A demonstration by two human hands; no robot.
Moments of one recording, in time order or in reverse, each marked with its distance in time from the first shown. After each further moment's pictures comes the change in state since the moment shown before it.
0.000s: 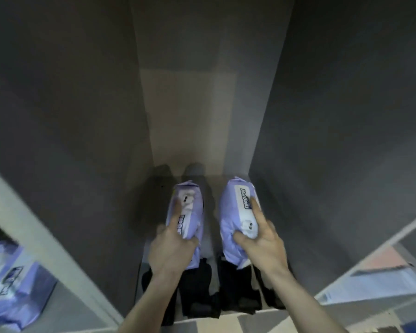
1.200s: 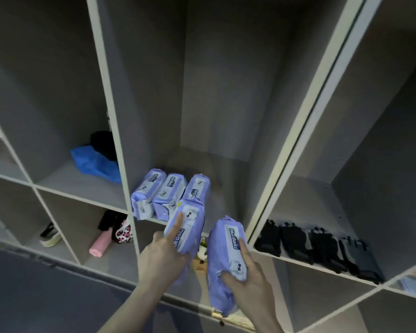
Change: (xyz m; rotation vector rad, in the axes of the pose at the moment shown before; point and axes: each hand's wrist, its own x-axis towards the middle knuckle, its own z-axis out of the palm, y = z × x) left_hand -0.195 -0.293 -0.217 0.119 0.200 -0.072; right_hand -0.332 -0.107 0.179 0.020 -0.343 -0.098
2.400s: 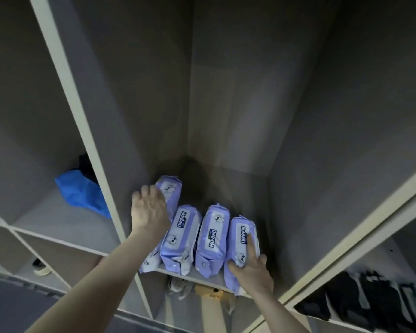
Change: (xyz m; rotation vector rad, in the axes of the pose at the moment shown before) left_hand 0.274 -0.030 -0.030 0.849 0.063 0.117; right_hand 0.225 -0.034 0.081 -0.240 -0.055 0.186
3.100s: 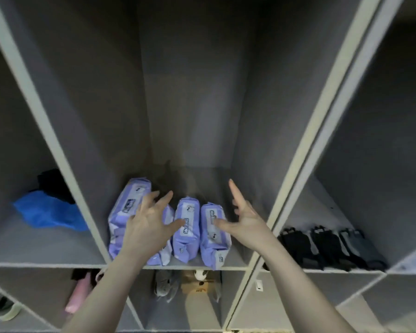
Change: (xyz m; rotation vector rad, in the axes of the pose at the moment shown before) left_hand -0.100 0.015 -0.081 -0.858 -0.014 0.225; right_hand -0.109 -0.049 -0.122 0.222 0.083 -0.372
